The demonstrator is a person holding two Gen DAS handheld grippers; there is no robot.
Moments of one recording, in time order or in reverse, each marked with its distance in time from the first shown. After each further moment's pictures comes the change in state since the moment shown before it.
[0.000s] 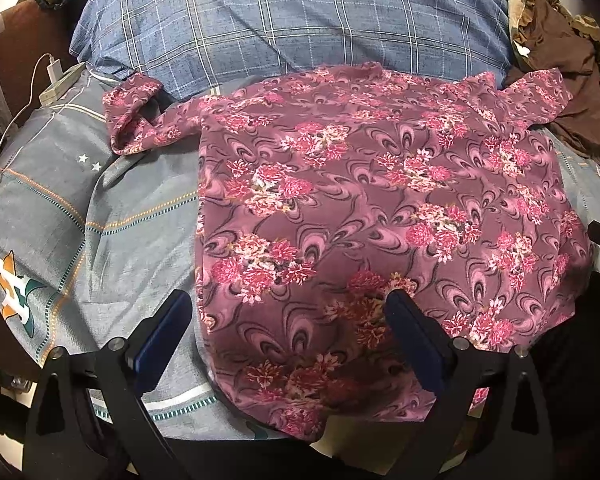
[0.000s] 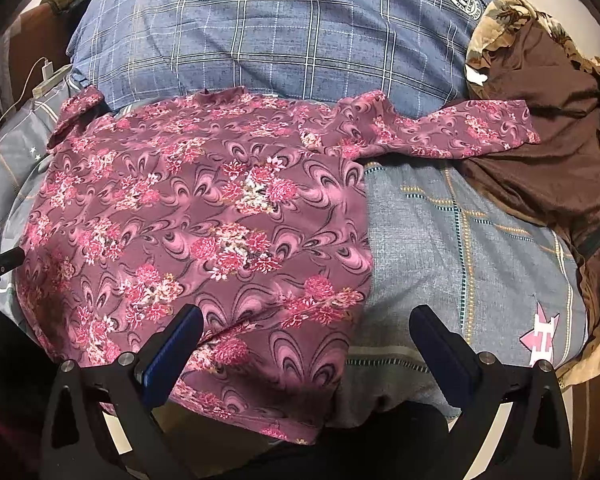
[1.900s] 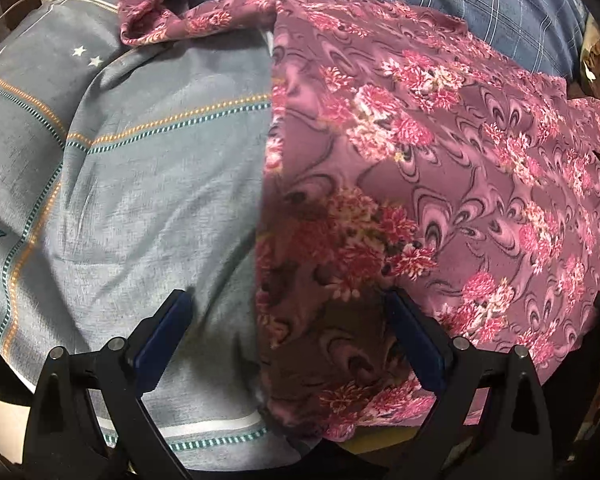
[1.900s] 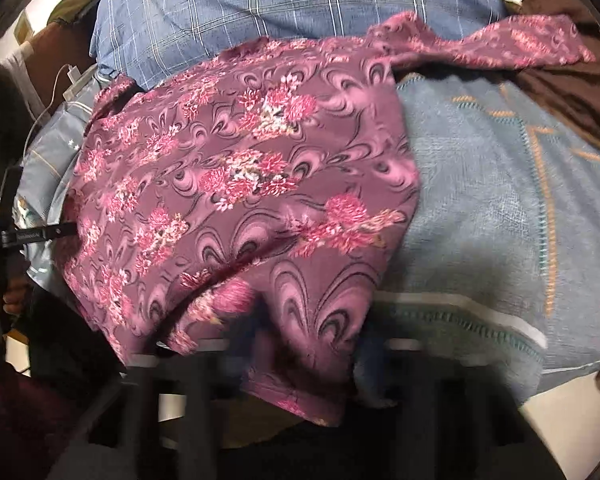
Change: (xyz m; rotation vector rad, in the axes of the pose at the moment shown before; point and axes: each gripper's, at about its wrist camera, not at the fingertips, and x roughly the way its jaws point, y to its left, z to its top) left arm 0.077 0.061 0.001 -0.178 0.277 -0.032; right arm 0.045 -0.035 -0.031 0.077 0.139 0.323
